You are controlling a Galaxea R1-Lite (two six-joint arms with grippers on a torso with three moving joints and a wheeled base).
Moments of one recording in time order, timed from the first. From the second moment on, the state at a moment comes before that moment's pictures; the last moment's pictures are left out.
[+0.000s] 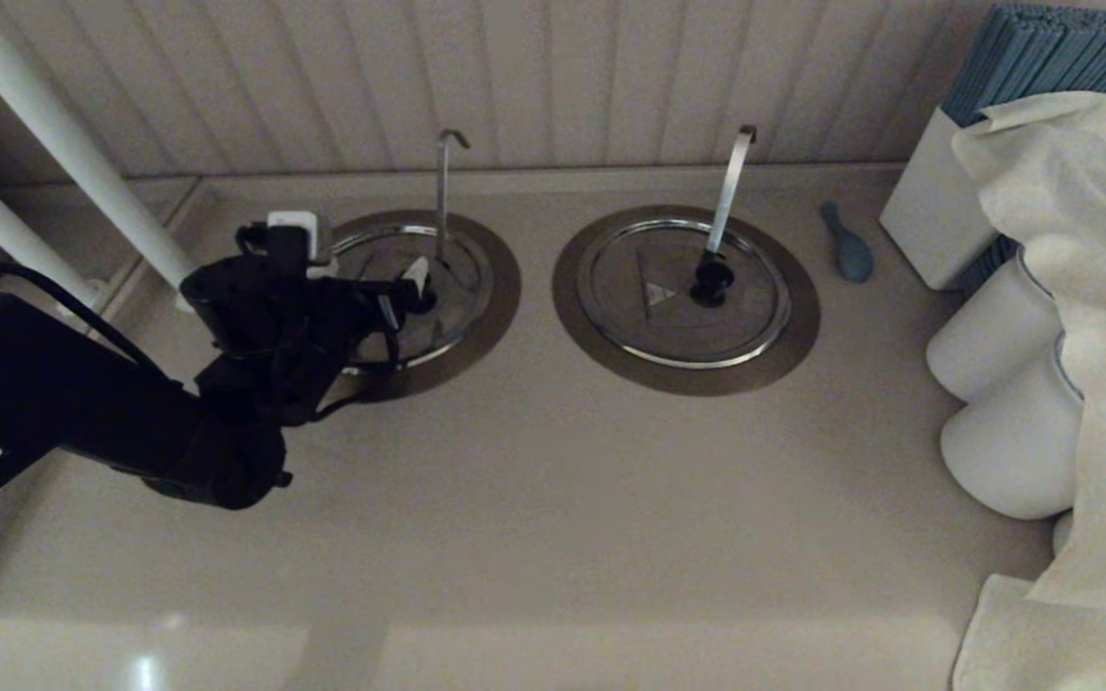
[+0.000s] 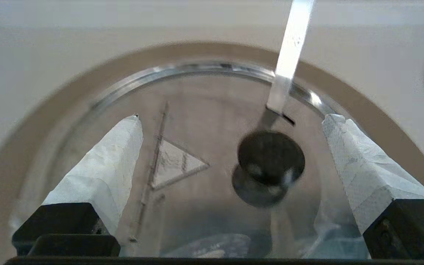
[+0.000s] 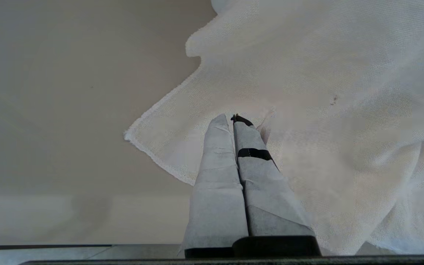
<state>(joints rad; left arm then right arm) -0.25 2.05 -1.03 -1.25 0.12 0.01 0.00 0.00 0.00 0.01 0.02 -0.02</state>
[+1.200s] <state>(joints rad) -0.23 2.13 -1.06 -1.25 0.13 0.03 0.00 0.00 0.00 0.01 0.02 -0.02</state>
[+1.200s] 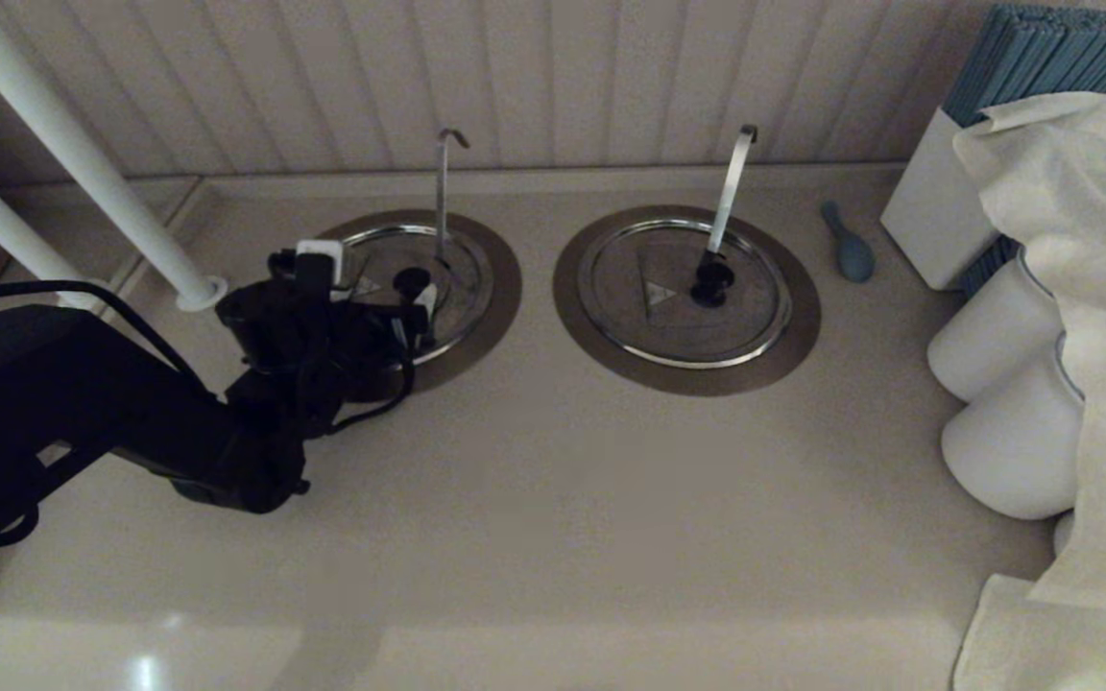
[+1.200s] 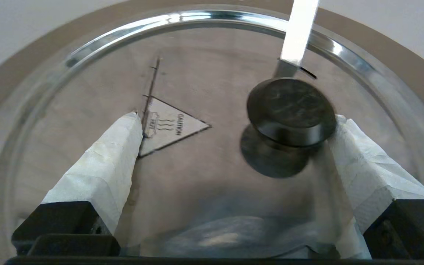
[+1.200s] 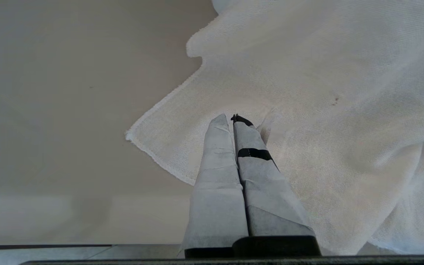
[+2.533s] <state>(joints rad) -0.13 2.02 -1.09 -1.24 0.12 0.02 0.00 0.00 0.00 0.01 0.02 -0.02</state>
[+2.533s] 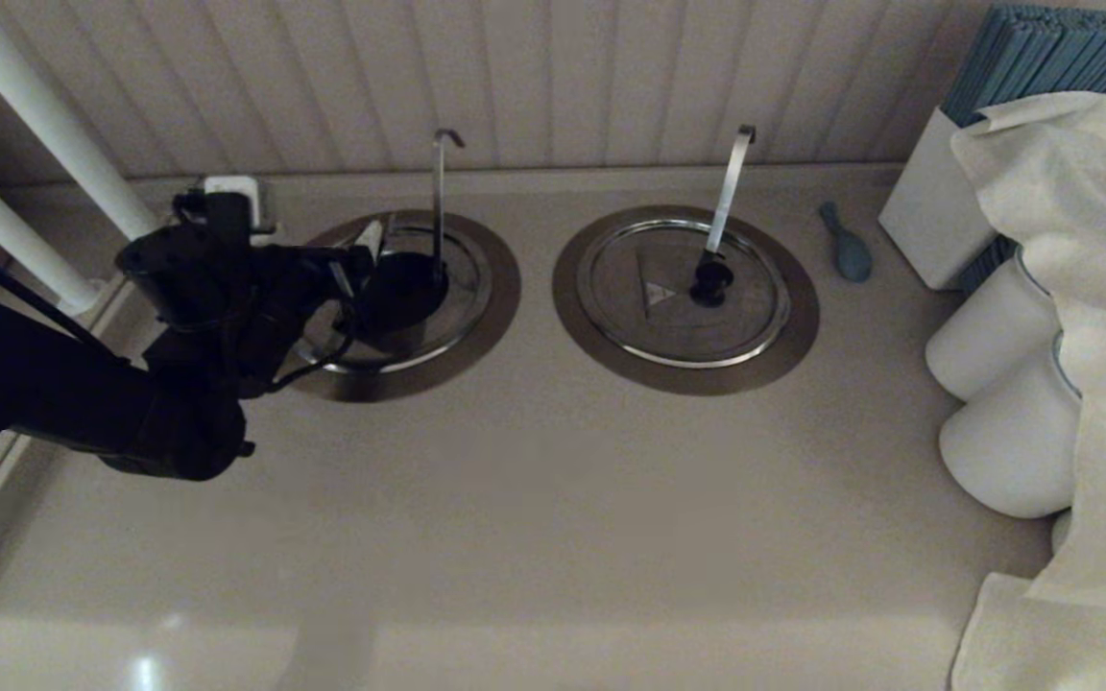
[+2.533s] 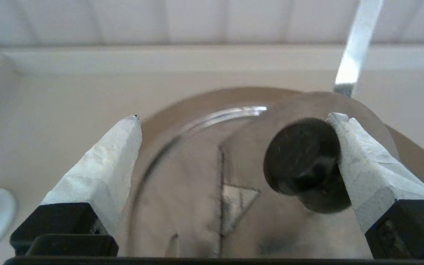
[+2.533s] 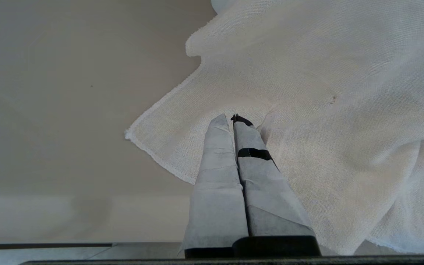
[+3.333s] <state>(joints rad) 0.03 1.97 -1.14 -1.19 0.07 0.02 0.00 0.00 0.00 0.01 0.02 -0.02</state>
